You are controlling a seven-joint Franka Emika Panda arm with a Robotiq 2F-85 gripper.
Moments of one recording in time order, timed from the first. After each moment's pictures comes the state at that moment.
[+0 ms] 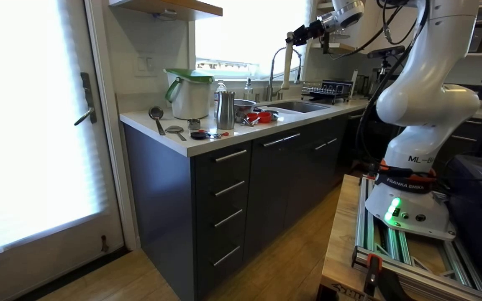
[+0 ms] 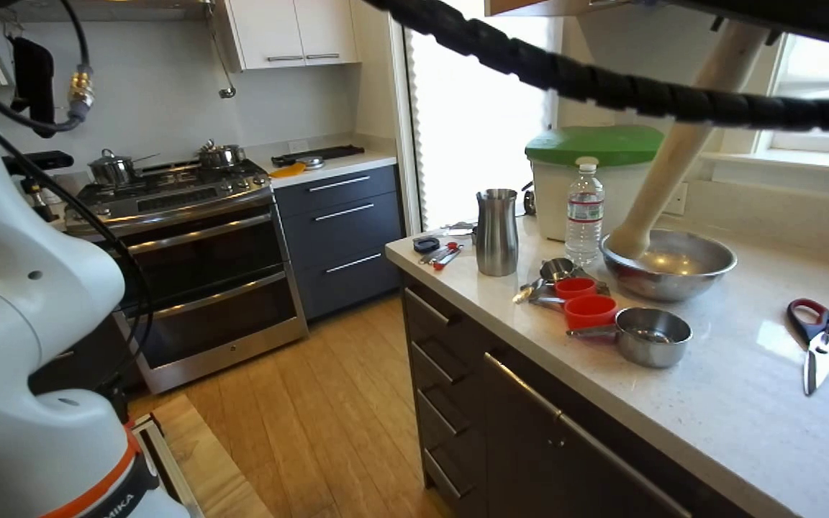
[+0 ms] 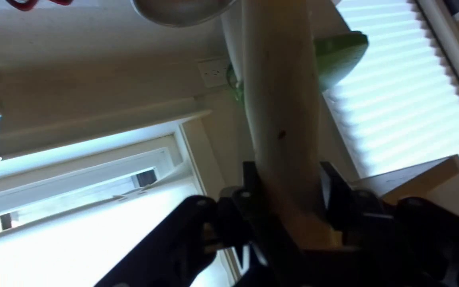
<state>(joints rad) -0.86 0.11 -0.13 -1.62 1.14 1.83 -1.21</state>
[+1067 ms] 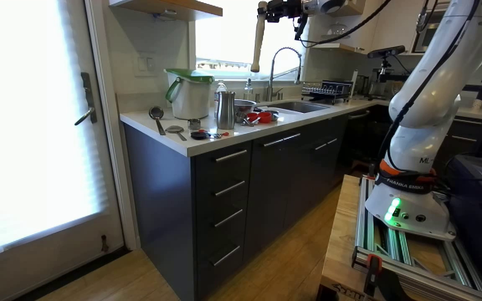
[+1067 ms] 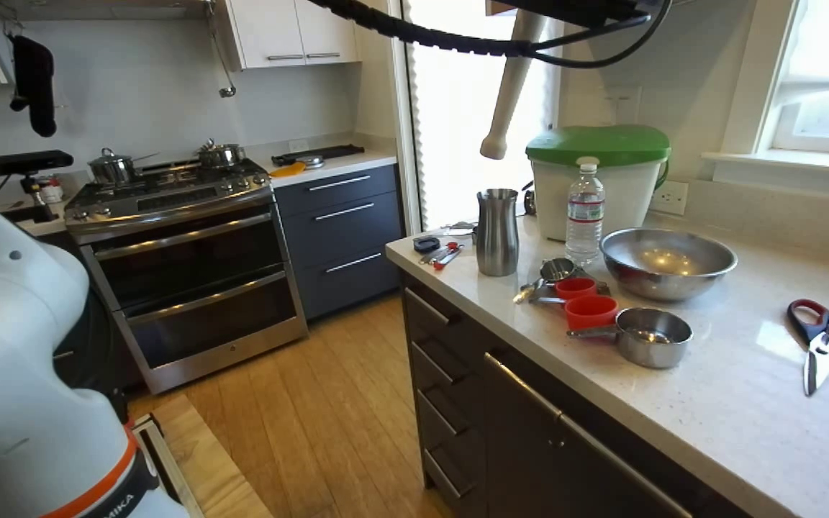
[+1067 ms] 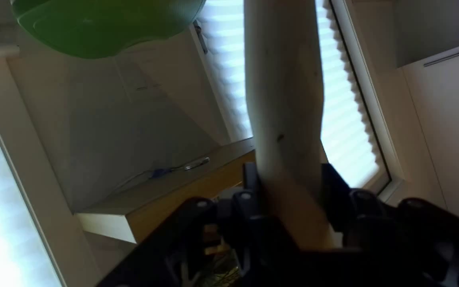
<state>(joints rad) -0.42 -0.17 -0.23 -1.89 1.34 1.98 -1.28</state>
